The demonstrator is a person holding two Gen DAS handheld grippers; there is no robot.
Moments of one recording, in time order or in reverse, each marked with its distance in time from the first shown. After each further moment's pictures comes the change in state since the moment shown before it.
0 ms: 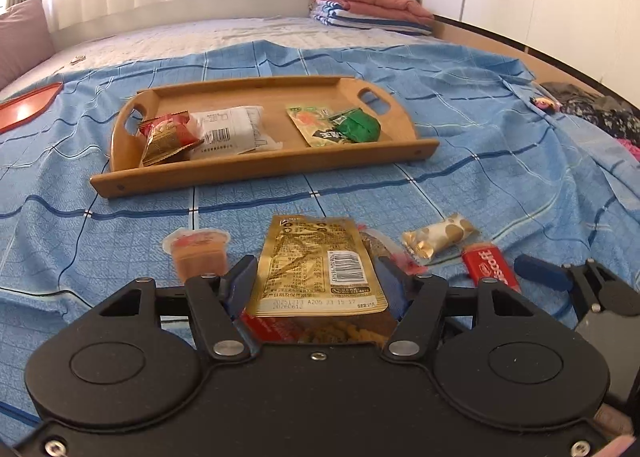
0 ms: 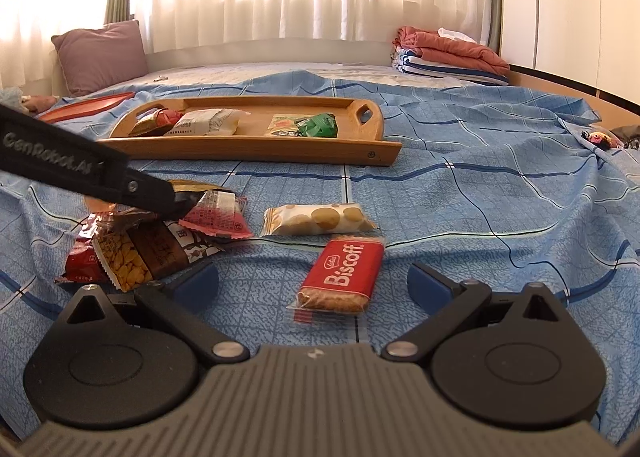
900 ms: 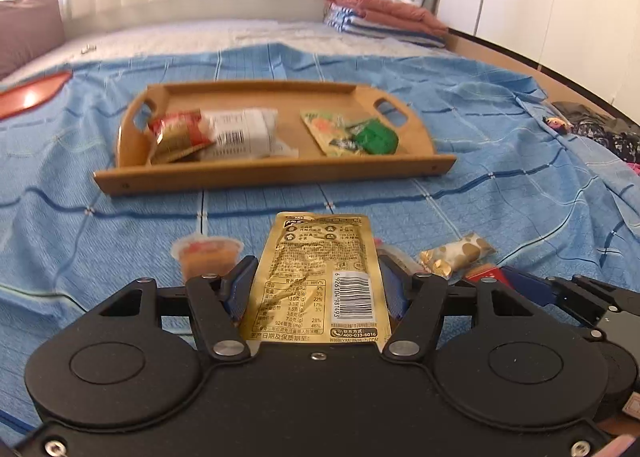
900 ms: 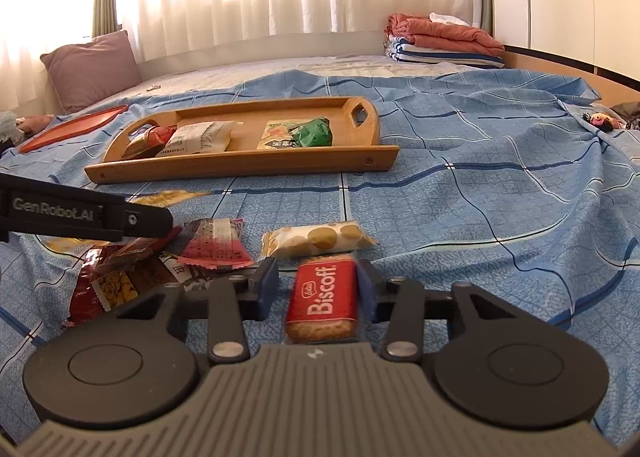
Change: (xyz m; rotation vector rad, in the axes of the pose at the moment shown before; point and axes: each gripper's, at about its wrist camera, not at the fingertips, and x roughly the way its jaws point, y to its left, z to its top) left arm 0.011 0.011 0.006 -0.058 -0.028 0.004; right arm 0.010 -0.008 0.019 0.073 0.029 0.017
